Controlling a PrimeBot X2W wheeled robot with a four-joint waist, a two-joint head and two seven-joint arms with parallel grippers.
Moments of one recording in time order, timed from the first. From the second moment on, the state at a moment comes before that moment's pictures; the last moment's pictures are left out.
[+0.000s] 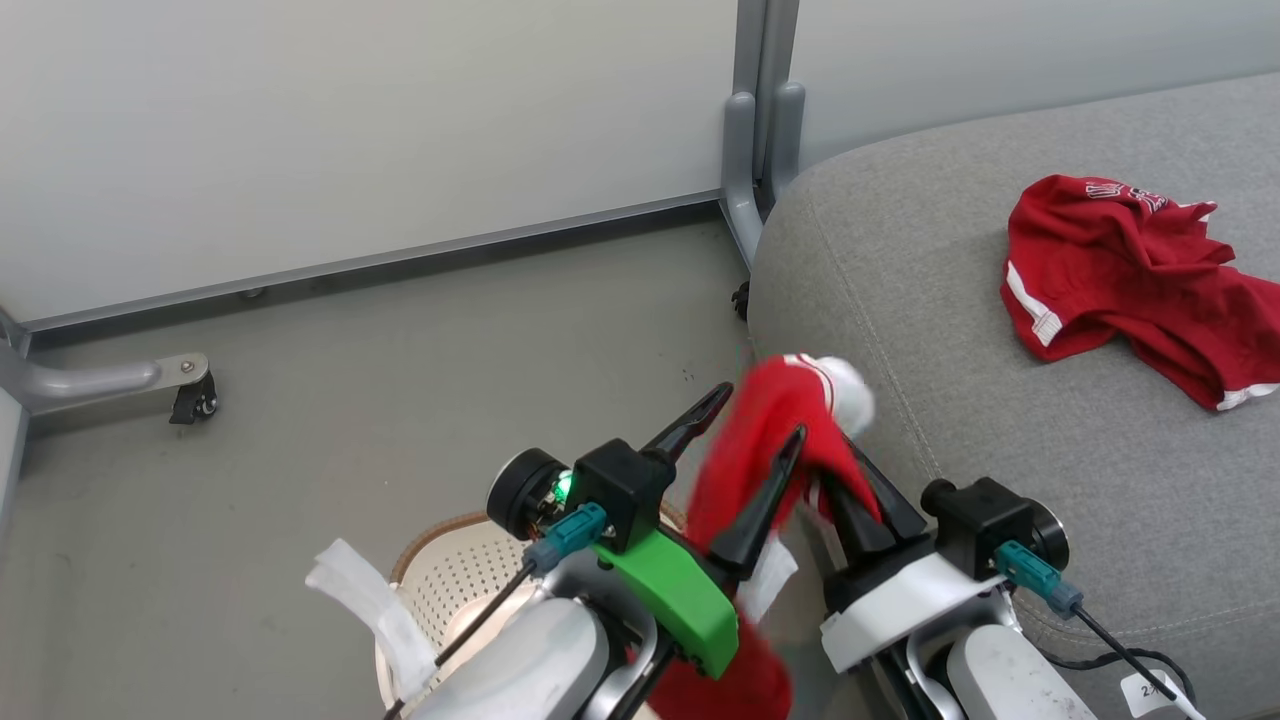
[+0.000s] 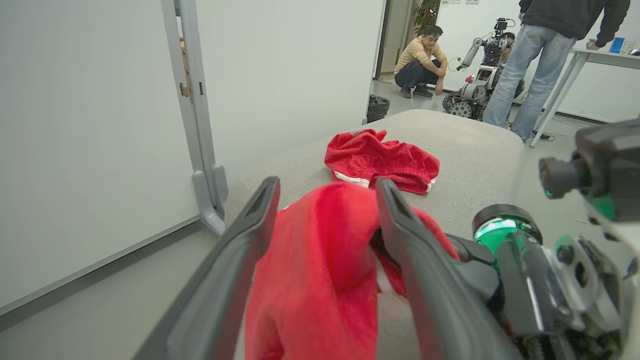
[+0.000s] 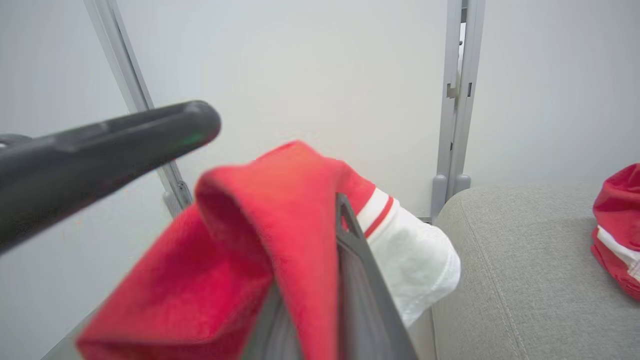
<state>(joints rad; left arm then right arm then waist) -0.44 0.11 -0.87 0.20 -0.55 0.05 -0.13 -0.15 -0.05 0.31 0.22 0.20 0.13 -0.26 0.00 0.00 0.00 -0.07</state>
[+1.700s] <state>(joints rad) -0.47 0.17 -0.91 0.13 -0.54 0.04 -0.10 -0.27 -0.05 0.06 -0.04 0.14 0.13 -0.26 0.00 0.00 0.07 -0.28</state>
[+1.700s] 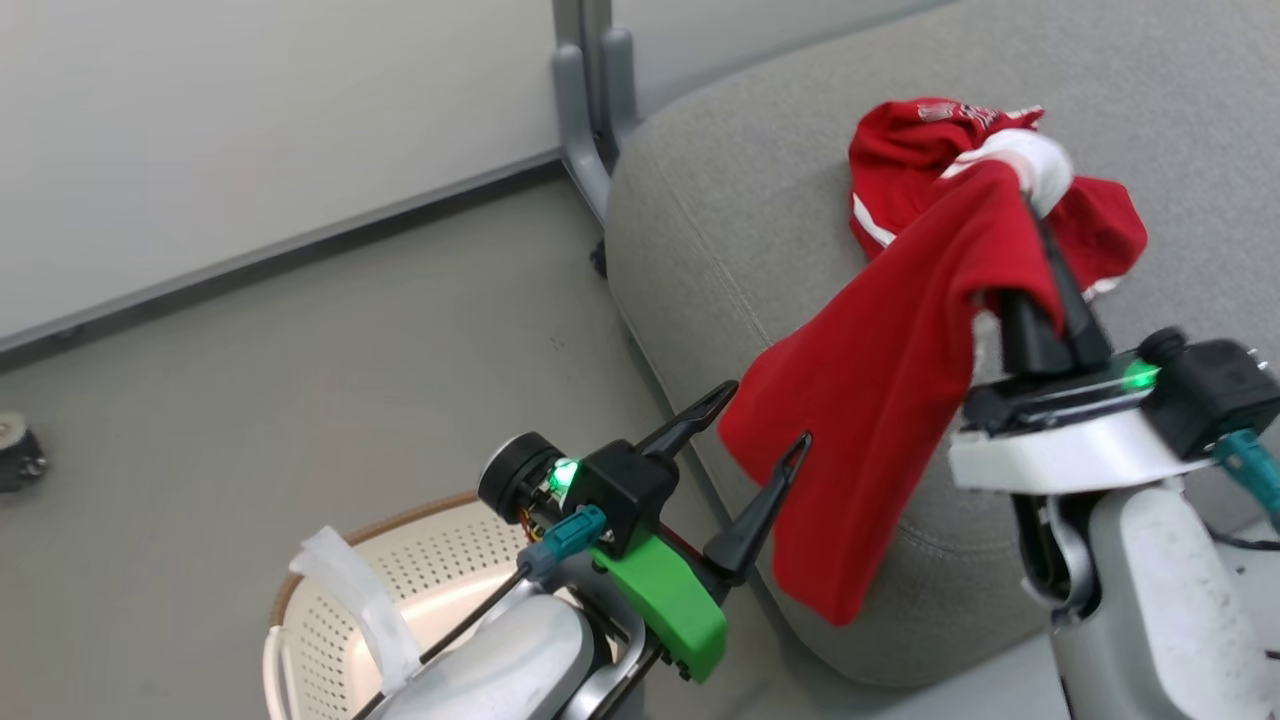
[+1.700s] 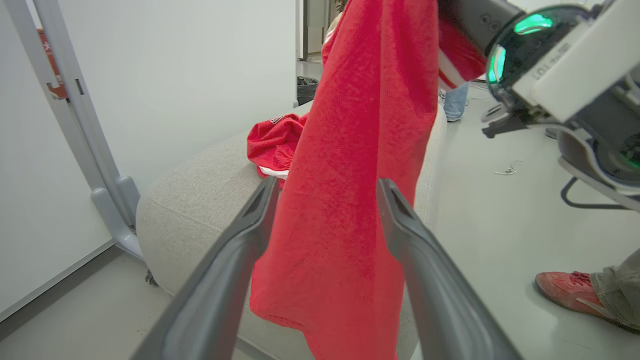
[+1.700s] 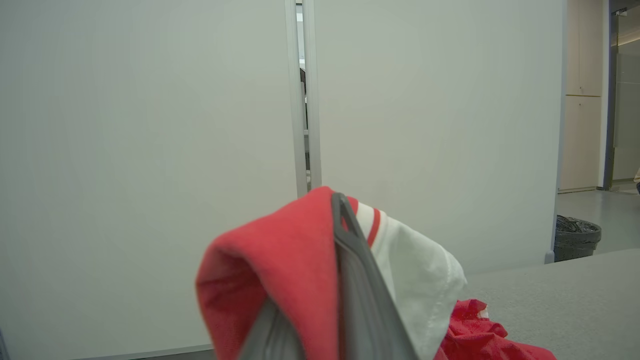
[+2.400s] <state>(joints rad) -0.64 0.26 -0.94 -0.02 -0.45 0.00 0.00 -1.05 -0.28 -0.20 0.06 0.16 0.13 -0.26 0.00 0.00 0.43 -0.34</state>
